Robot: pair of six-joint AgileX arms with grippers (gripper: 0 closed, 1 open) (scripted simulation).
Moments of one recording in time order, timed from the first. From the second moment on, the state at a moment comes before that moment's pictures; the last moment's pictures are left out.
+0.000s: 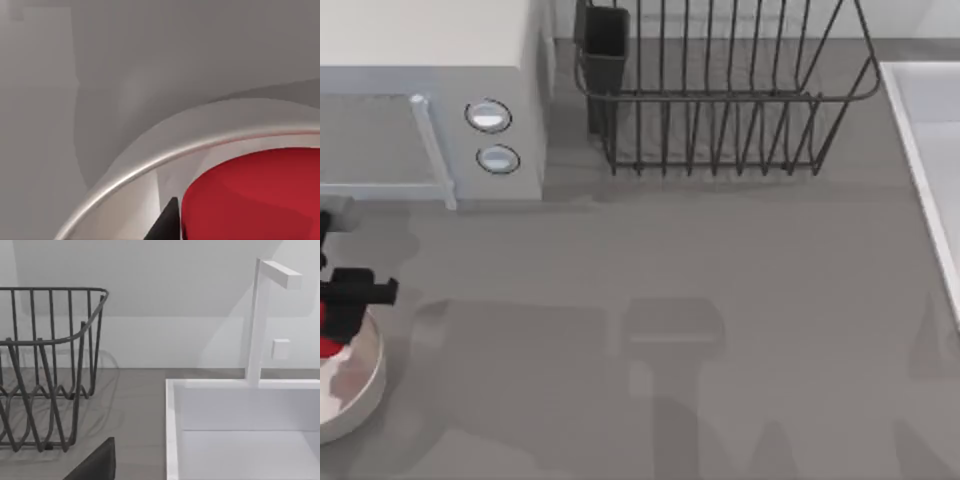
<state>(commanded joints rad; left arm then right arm) 0.02 1.62 0.95 -0.85 -0.01 0.08 0.00 0.00 0.00 0.00 0.00 0.00</state>
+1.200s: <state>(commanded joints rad) 0.00 1.56 1.76 -1.70 -0.01 0.06 0.00 0.00 0.00 0.00 0.00 0.00</state>
